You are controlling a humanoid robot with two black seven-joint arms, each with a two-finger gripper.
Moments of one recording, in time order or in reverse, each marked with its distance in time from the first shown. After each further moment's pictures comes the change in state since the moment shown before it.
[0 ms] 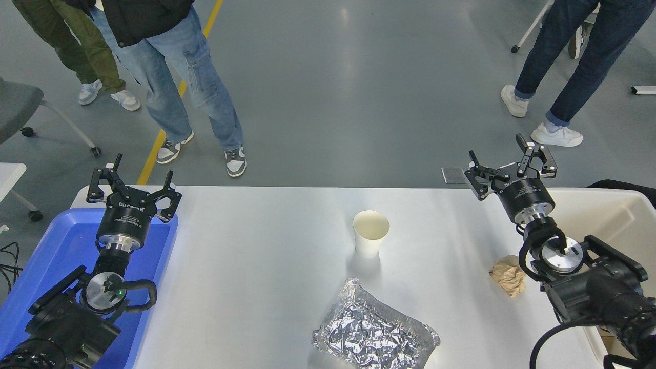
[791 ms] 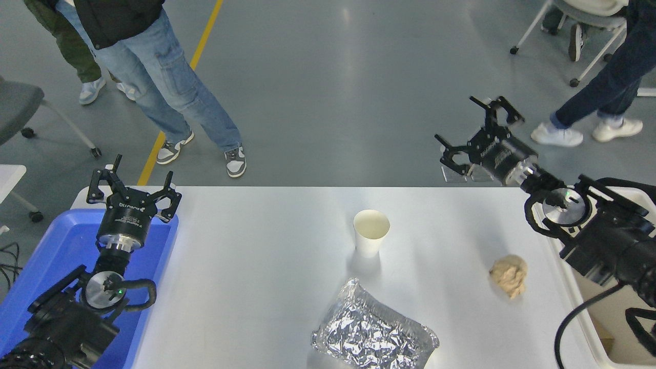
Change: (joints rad) left arm 0.000 0.000 0.001 0.000 -0.001 -0.002 0.000; right arm 0.470 -0.157 -0.587 0.166 -0.712 0.011 -0.015
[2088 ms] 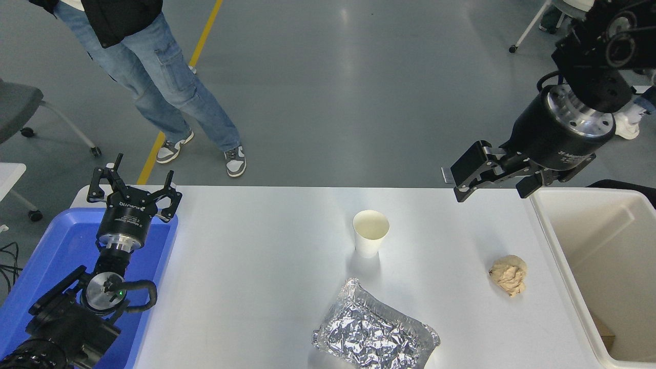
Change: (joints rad) left arm 0.000 0.000 0.000 0.000 0.001 -0.001 0.000; right arm 1.384 0.113 -1.395 0.967 -0.126 0.126 -0.016
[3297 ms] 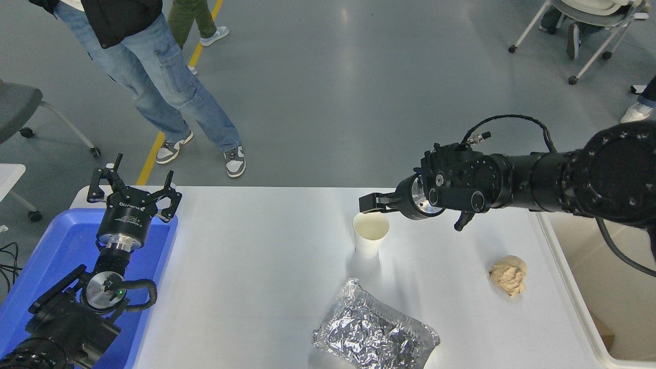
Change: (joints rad) left arm -0.001 0.000 0.000 0.000 0.000 0.002 -0.001; right arm -1.043 0.275 0.368 -0.705 -0.112 -0.631 -0.077
